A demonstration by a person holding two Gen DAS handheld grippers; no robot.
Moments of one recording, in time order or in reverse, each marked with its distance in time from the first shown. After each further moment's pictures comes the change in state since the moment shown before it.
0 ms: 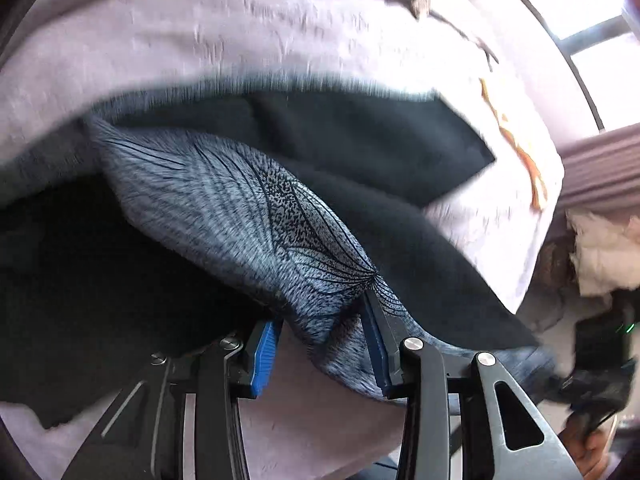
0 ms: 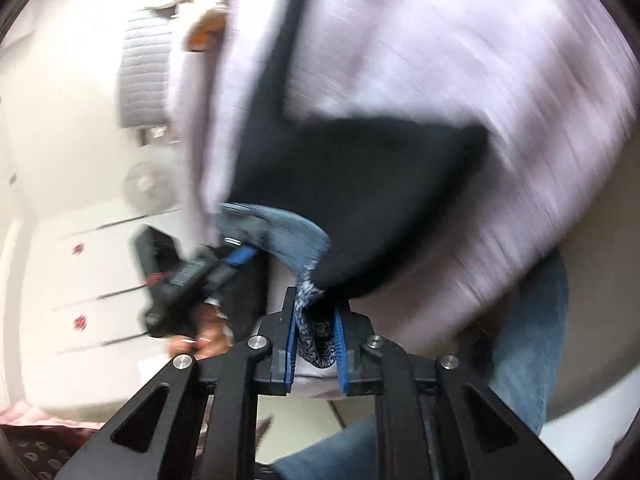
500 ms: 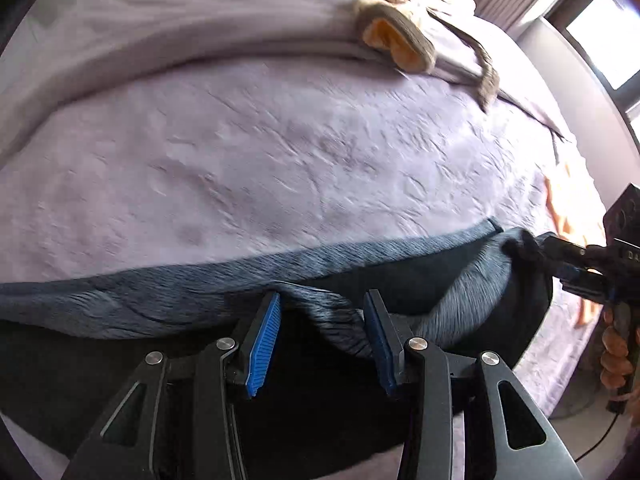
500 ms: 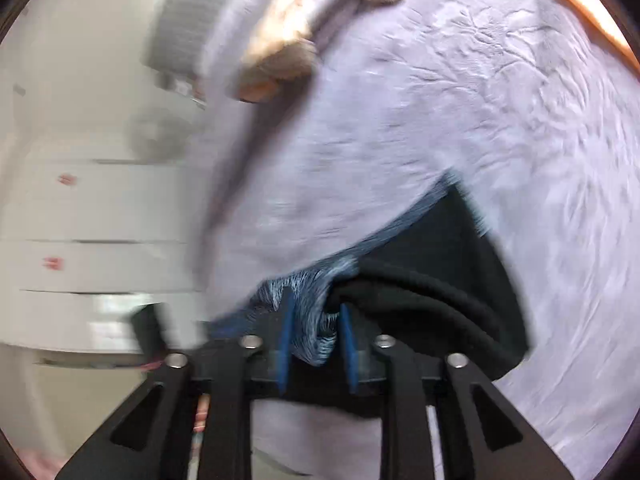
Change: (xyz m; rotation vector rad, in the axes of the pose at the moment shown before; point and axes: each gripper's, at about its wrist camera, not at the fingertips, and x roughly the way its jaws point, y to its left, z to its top) left arm 0.005 -0.005 0.107 -0.106 -0.167 0.228; right arm 0.057 0.107 0.275 -0.322 0.151 -0.177
